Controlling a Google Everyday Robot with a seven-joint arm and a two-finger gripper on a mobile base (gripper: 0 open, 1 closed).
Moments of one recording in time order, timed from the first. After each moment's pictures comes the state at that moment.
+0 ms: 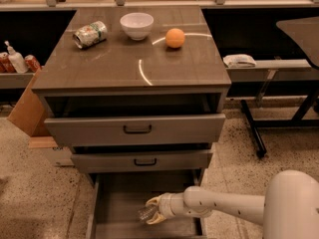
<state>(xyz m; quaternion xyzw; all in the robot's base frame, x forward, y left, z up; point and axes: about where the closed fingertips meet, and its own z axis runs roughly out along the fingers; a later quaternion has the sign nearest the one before) 0.484 0.036 0.250 -0.70 0.57 0.19 0.38</state>
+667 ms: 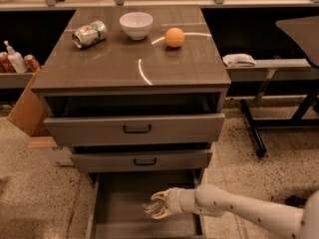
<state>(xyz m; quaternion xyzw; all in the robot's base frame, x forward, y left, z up) 0.487 0.013 0.314 -0.70 0.55 0.17 0.42</state>
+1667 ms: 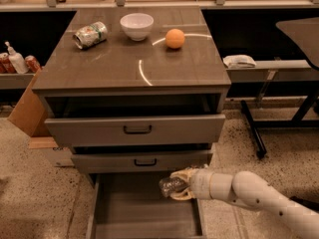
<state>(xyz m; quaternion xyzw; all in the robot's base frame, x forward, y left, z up) 0.492 -0.065 0.498 -0.70 0.50 0.08 0.51</state>
